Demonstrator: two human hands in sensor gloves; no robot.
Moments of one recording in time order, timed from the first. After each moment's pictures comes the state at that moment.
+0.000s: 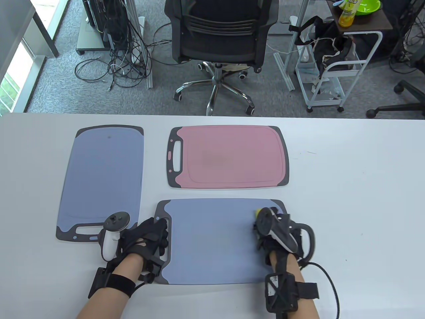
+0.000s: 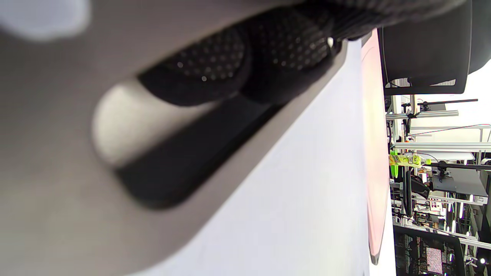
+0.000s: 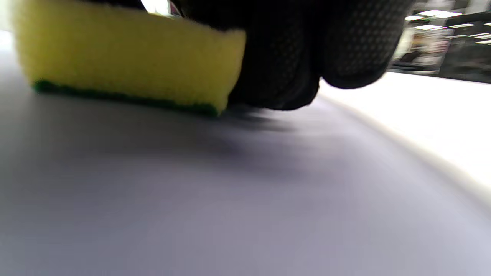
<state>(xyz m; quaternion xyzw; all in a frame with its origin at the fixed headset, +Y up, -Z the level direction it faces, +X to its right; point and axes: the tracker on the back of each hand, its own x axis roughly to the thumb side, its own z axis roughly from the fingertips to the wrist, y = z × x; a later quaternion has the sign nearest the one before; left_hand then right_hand) -0.248 -0.831 -0.220 -0.28 0.15 0.57 0.76 0.112 -0.766 -0.238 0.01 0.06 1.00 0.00</state>
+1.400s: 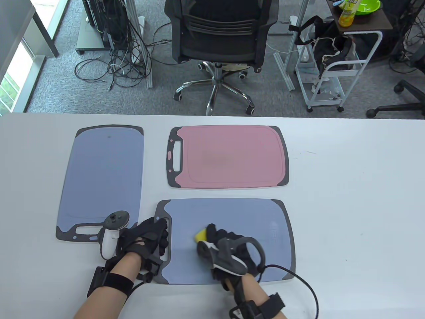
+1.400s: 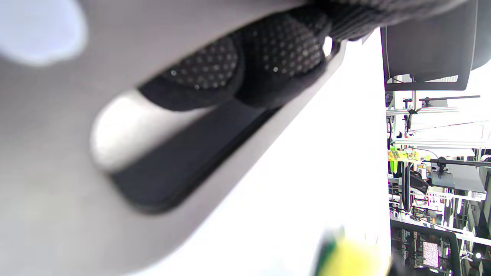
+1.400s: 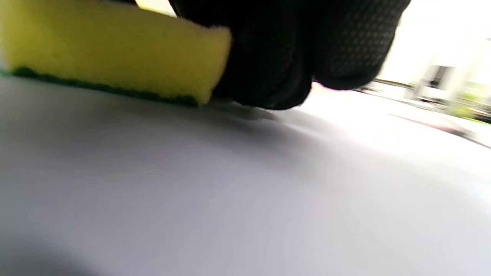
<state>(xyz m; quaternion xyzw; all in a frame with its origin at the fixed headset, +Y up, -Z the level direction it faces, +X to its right) -0.248 -0.830 -0.222 -0.30 0.15 0.57 0.75 0.060 -0.764 -0.187 0.11 0.03 0.99 -0.05</state>
